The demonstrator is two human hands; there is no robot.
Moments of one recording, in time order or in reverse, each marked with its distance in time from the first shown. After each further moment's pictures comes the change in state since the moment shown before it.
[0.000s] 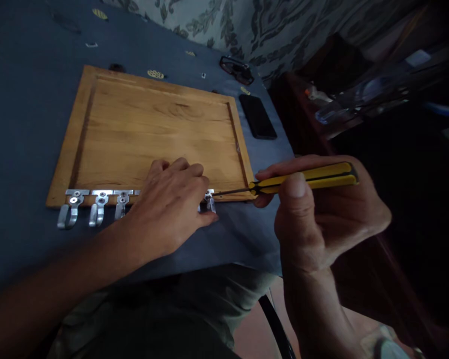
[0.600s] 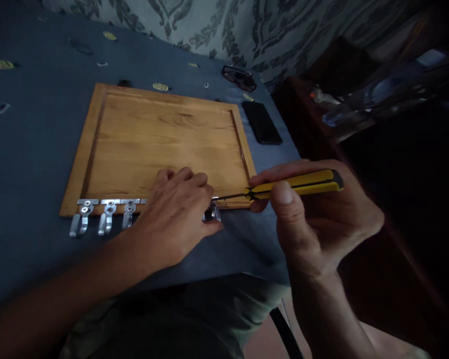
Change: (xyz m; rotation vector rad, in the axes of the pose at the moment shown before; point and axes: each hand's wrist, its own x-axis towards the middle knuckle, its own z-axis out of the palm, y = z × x) left_hand 0.000 -0.001 0.003 -0.013 0.024 0.011; right_hand 0.008 0.009 -0.001 -0.009 -0.085 -0.082
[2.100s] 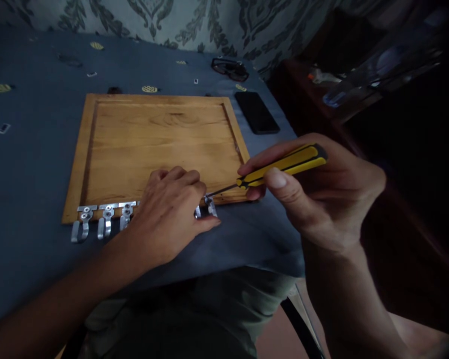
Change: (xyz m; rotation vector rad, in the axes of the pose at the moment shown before) left_hand 0.003 0.002 -0.005 0.033 -0.059 -0.017; right_hand 0.015 0.005 -0.013 0.188 -0.156 0.063
